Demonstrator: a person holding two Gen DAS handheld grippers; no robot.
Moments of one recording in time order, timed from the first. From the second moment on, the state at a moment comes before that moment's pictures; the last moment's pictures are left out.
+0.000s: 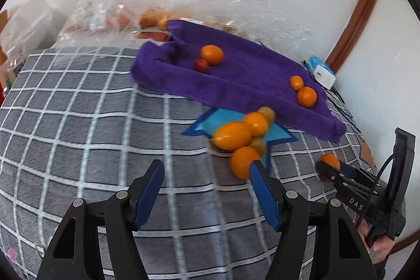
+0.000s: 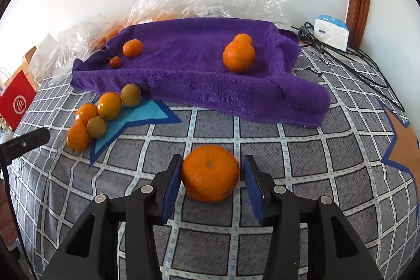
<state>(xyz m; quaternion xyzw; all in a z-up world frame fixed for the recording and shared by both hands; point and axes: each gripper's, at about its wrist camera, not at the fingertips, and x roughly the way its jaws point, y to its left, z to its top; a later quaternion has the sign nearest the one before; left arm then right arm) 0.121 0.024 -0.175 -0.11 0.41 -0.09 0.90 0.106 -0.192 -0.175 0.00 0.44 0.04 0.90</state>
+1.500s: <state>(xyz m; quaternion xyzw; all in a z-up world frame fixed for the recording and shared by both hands) 0.142 0.044 -0.137 -0.10 0.36 -0.05 0.92 0.105 -0.199 -0.148 0.03 0.40 0.05 0.91</state>
